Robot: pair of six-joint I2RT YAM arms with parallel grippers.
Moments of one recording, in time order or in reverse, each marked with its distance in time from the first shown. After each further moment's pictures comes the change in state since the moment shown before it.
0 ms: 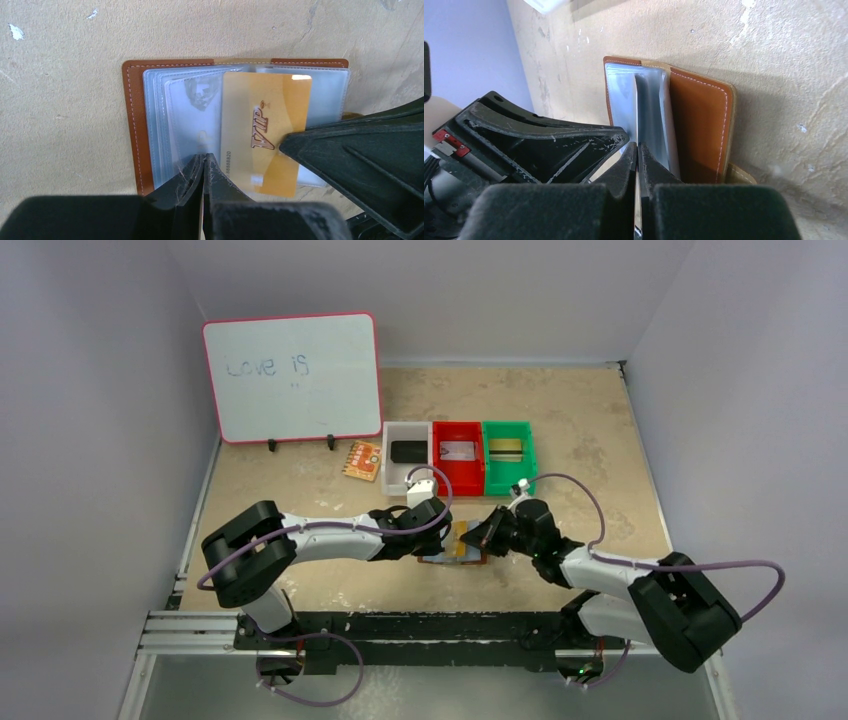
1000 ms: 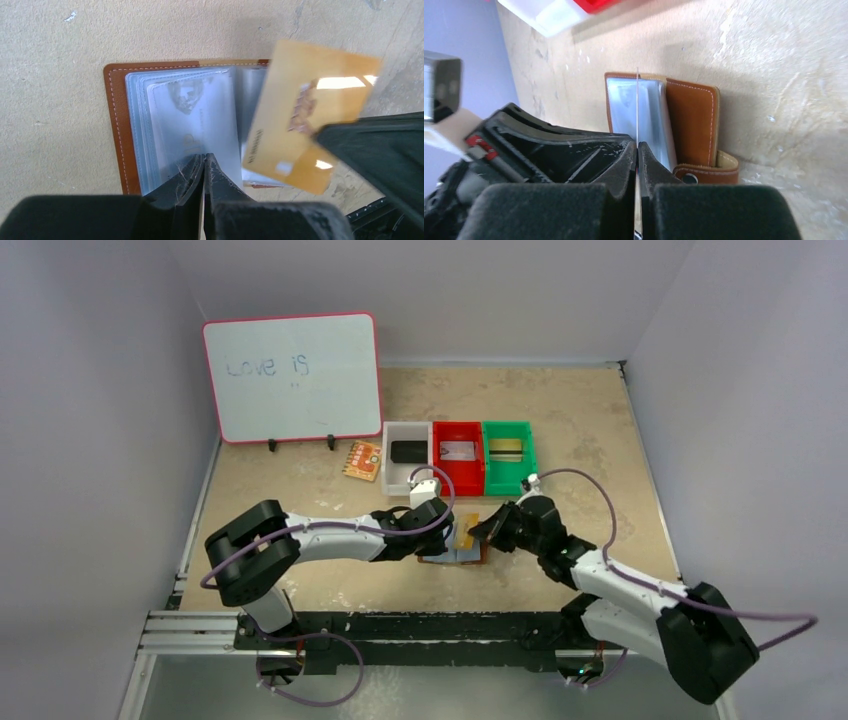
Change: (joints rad) left arm -0.006 0.015 0.000 0.044 0.013 0.001; right arm 0.000 -0.149 0.043 -0.208 0.089 -0.027
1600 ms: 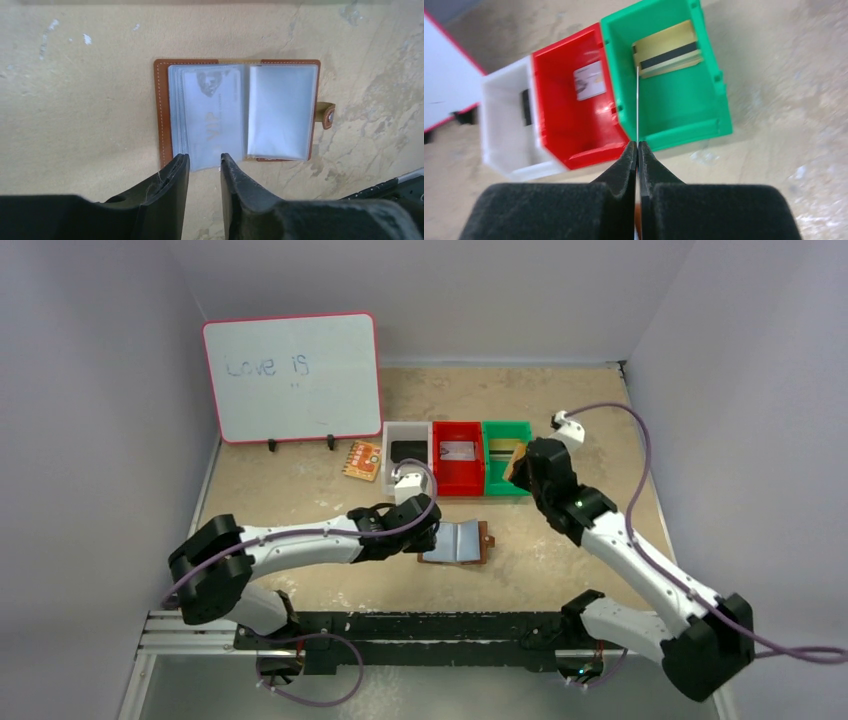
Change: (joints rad) left arm -0.001 -0.165 -0.005 -0.159 -0.059 0.011; right arm -0.045 -0.078 0.512 -0.537 0.626 -0.320
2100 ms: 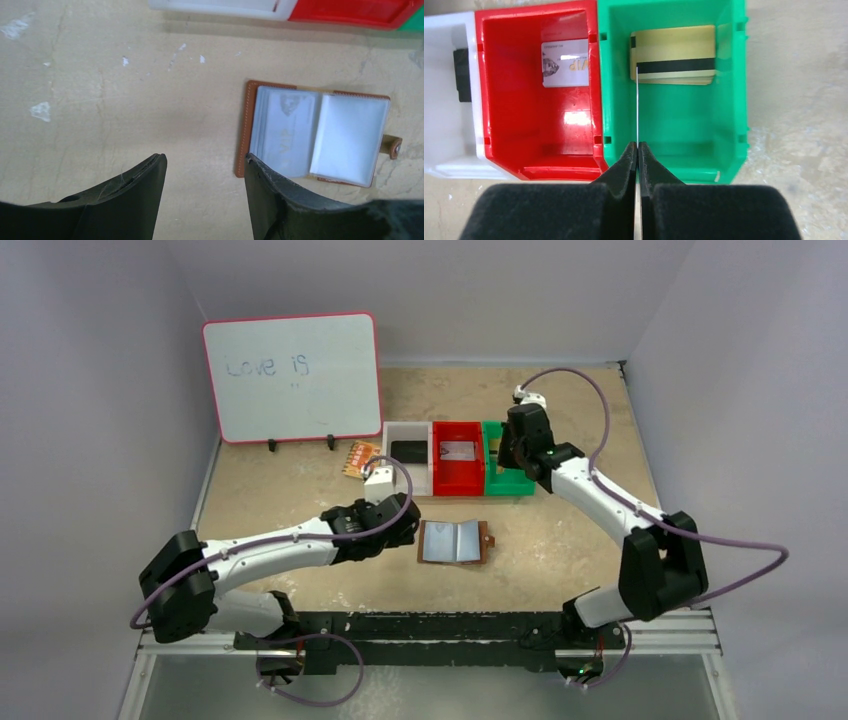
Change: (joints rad) left arm 0.024 -0.166 -0.034 -0.208 -0.193 -0.002; right arm -0.127 0.428 0.240 0.004 -0.201 -0.338
